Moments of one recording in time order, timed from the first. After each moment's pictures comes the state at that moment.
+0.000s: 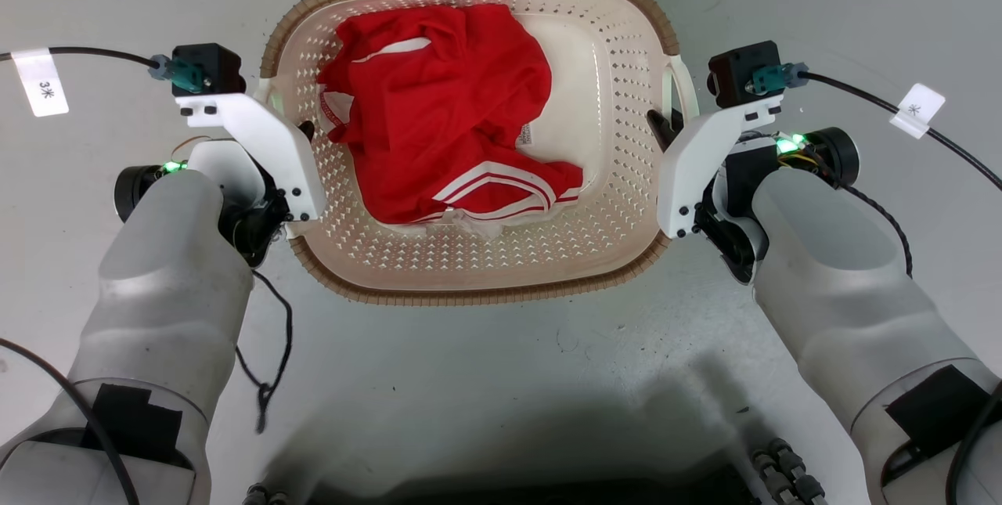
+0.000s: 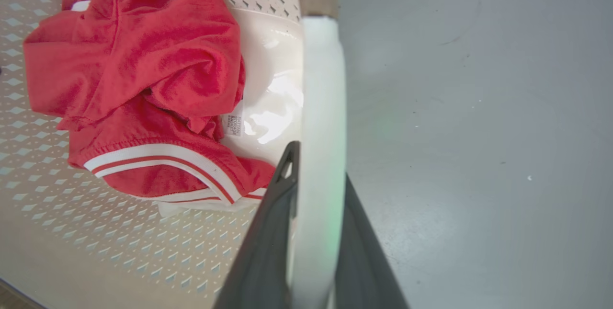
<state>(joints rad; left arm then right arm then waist) -1.03 0.23 -0.34 1.17 -0.58 -0.13 0.19 -1.05 -0.05 0.62 1.20 0.59 0.13 0.00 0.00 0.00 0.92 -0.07</state>
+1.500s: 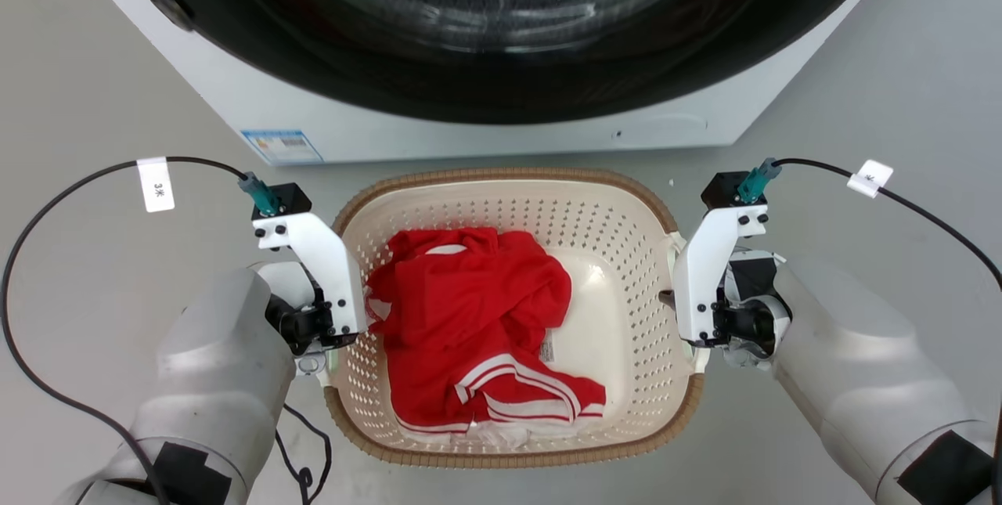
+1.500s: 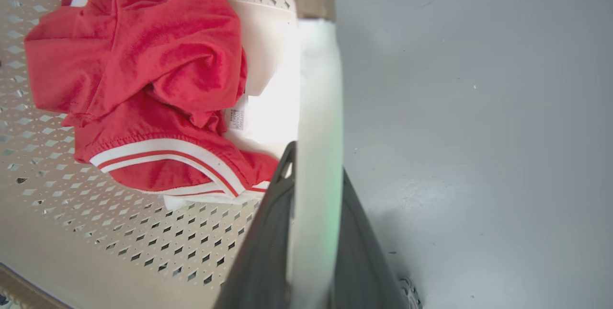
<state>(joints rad) -0.92 0.17 -0.47 1.28 -0.77 -0.13 0.50 -0.91 -0.13 0.83 1.16 0.98 0.13 0.47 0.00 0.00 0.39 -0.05</state>
